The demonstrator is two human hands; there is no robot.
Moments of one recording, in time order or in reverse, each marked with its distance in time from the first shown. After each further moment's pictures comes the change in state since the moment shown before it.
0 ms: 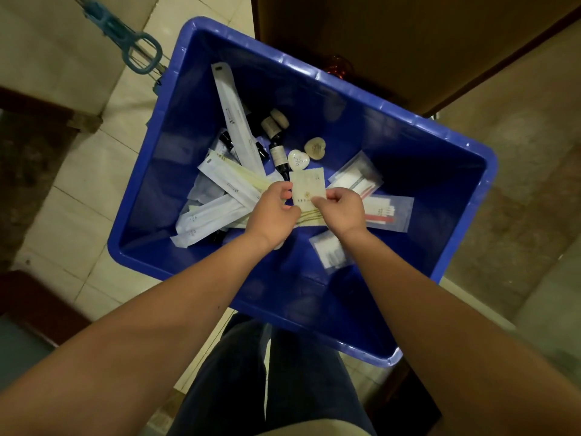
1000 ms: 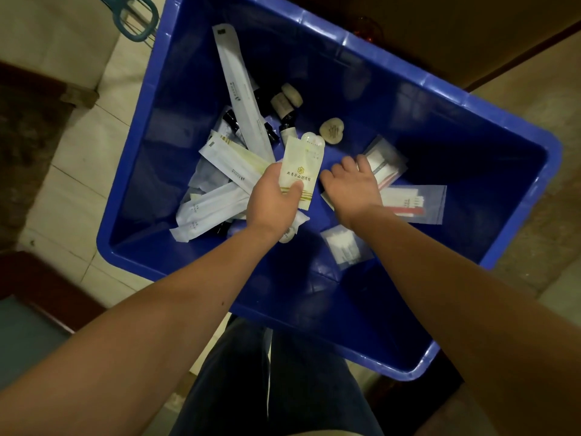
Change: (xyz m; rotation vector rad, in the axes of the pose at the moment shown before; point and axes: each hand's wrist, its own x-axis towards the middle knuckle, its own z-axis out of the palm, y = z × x) left_hand 0.021 -0.015 -0.004 0.049 0.187 0.031; right_hand 0.047 0.006 0.010 -1.478 -0.092 -0.707
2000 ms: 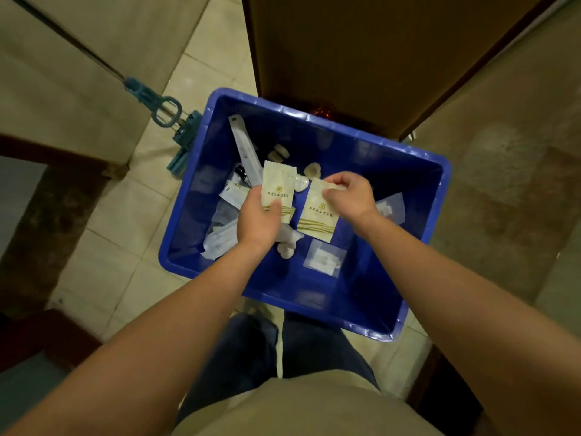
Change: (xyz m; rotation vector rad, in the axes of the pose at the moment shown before) left_hand -0.060 0.055 -0.057 -0.135 0.054 0.022; right_hand -0.072 0.002 -0.096 1.593 0.289 0.631
